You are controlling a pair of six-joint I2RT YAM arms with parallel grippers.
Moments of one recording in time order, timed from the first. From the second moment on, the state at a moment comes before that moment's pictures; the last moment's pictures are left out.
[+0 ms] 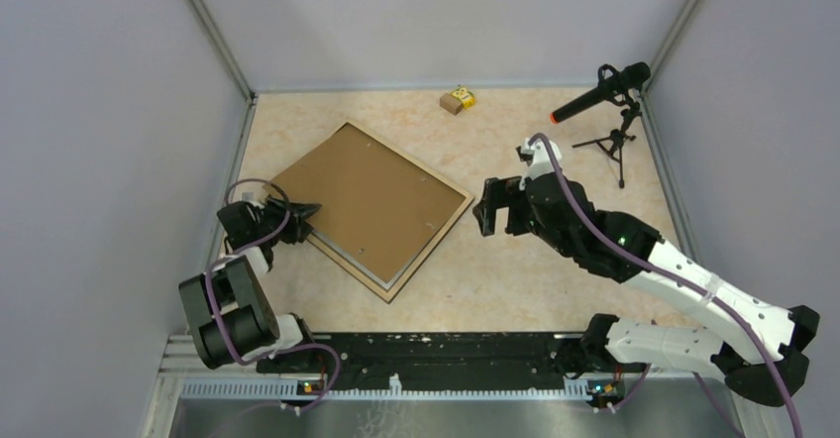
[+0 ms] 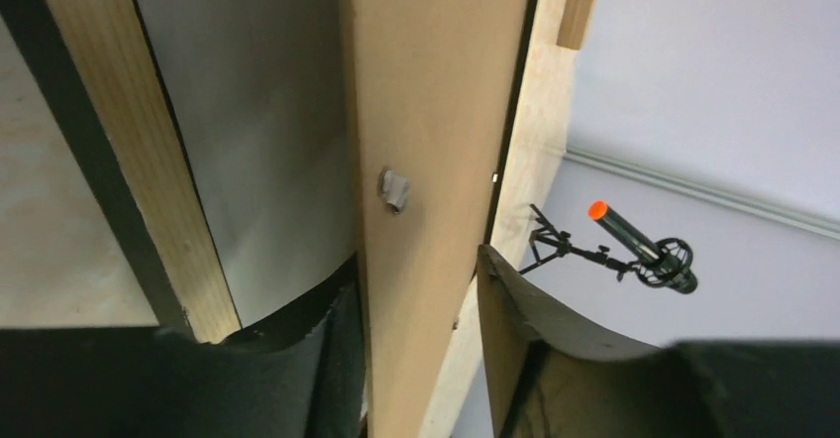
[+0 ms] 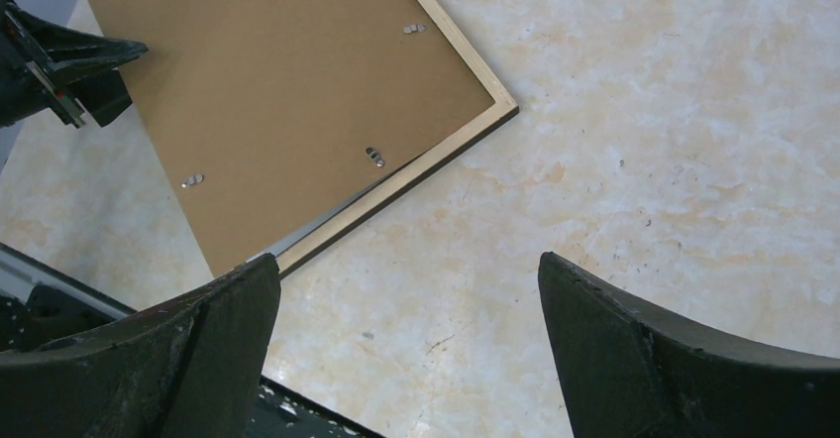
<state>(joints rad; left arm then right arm) 0.46 1.33 0.37 0.37 0.75 -1.06 0.97 0.96 1.10 -0.66 0.43 0.50</state>
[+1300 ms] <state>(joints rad) 0.16 1.42 0.85 -0.46 0.28 -0.67 0.97 1.23 1.09 -0.71 0.52 0.74</state>
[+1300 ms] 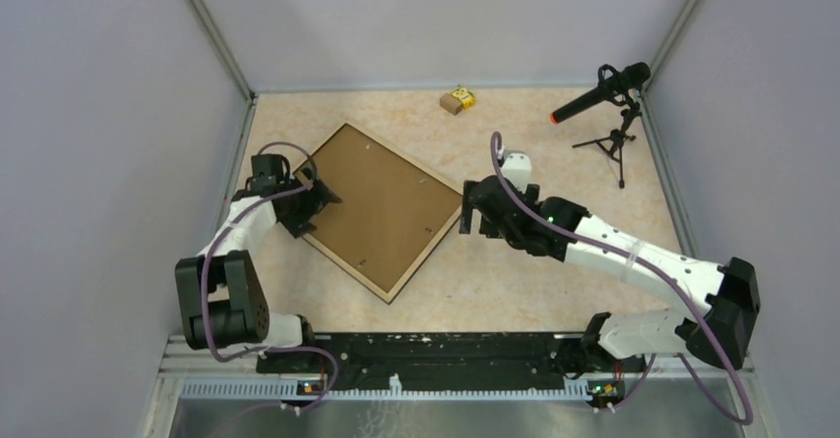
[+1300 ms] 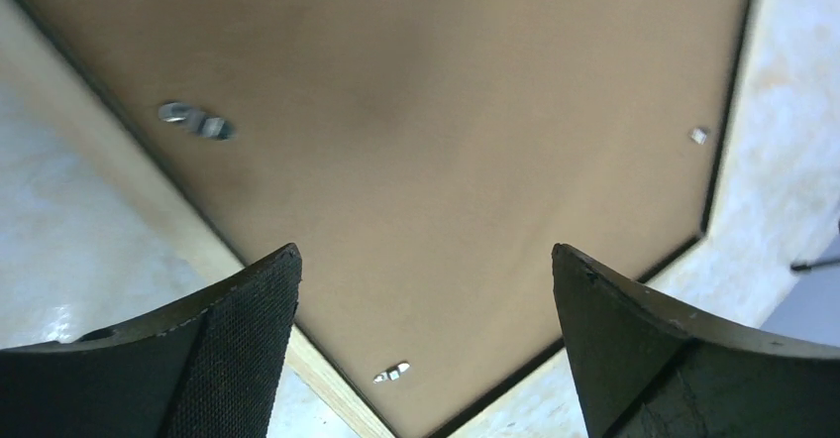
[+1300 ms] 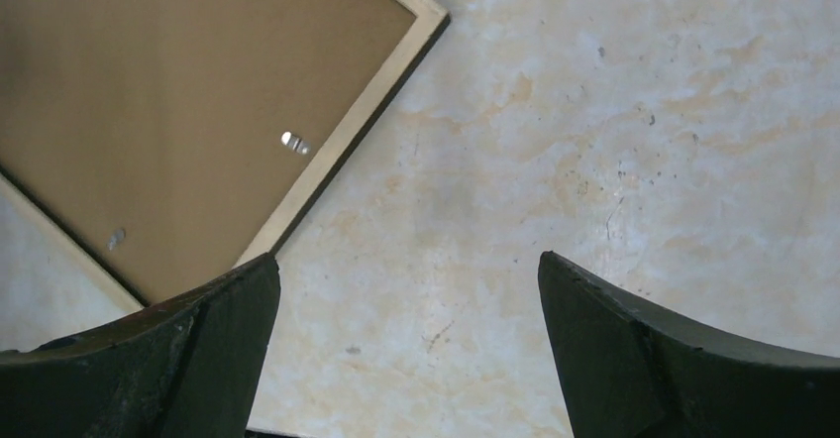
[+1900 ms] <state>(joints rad) -0.11 1.34 1.00 -0.36 0.51 -0.45 0.99 1.66 1.11 -0.61 0.44 1.34</state>
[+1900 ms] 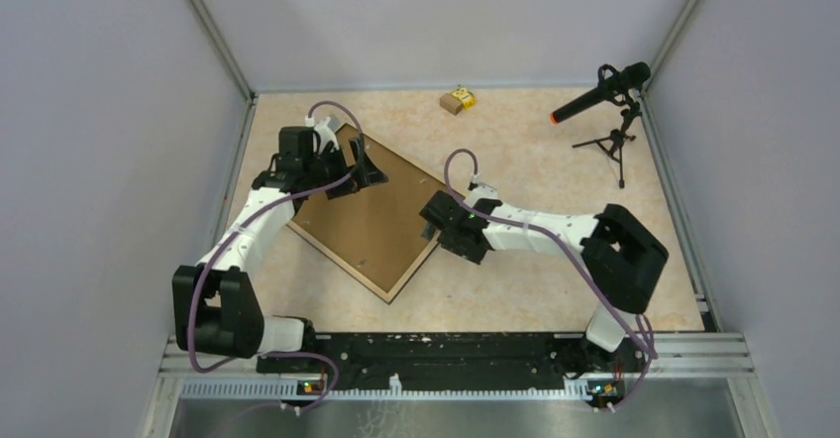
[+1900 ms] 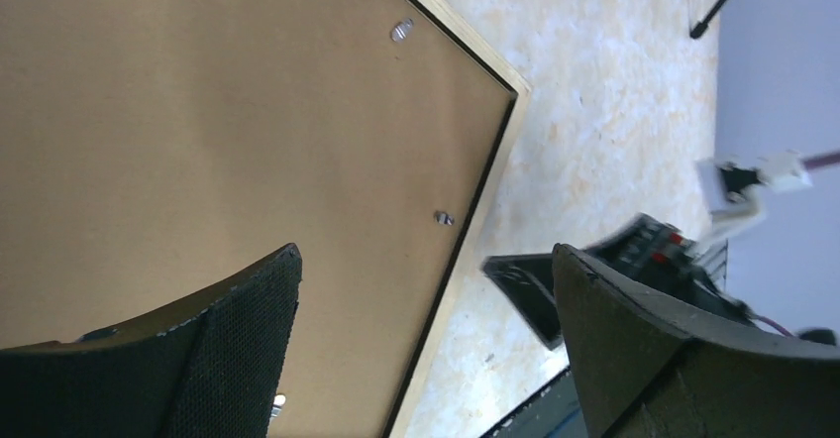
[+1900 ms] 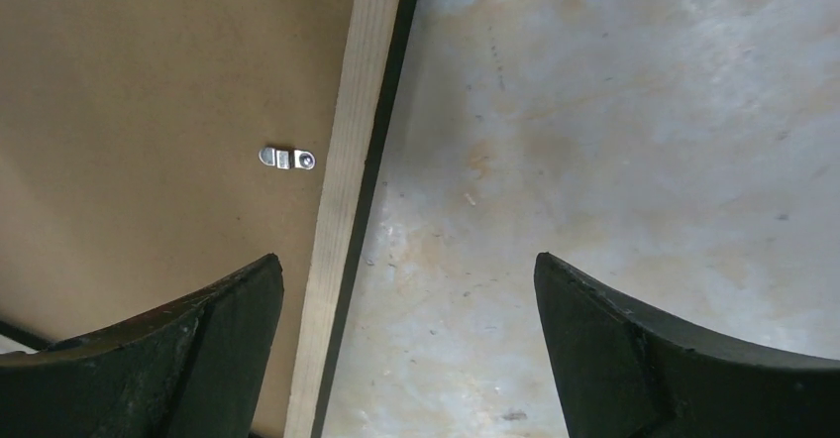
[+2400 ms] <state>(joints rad) -0.10 1.35 0.96 -0.33 0.61 -0.45 1.00 1.91 1.27 -0.57 0.35 1.41</state>
